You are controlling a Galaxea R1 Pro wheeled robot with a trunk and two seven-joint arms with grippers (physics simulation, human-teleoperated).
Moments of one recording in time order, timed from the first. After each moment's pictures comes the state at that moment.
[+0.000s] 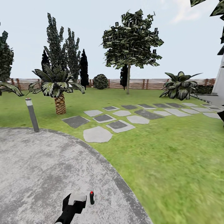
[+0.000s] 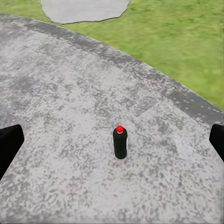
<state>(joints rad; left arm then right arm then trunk) -0.14 -0.05 0.00 -0.88 -0.13 -0.07 -0.01 0.00 -0.01 -0.17 -0.87 -0.01 0.23 0.01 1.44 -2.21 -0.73</state>
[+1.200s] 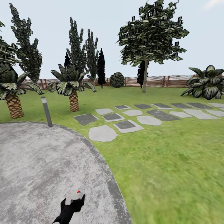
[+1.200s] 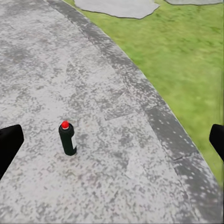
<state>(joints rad) -0.14 -0.04 0.01 -0.88 0.07 -0.07 0.00 0.00 -0.01 -0.17 -0.87 -0.01 0.23 0.01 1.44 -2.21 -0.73</state>
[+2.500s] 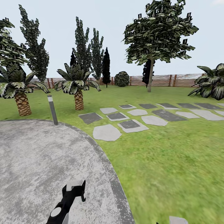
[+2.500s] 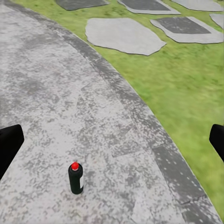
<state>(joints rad) -0.21 -0.04 0.01 -0.94 0.08 -0.06 0.00 0.00 -0.01 -0.16 -0.97 0.01 0.24 0.01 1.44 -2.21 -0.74</state>
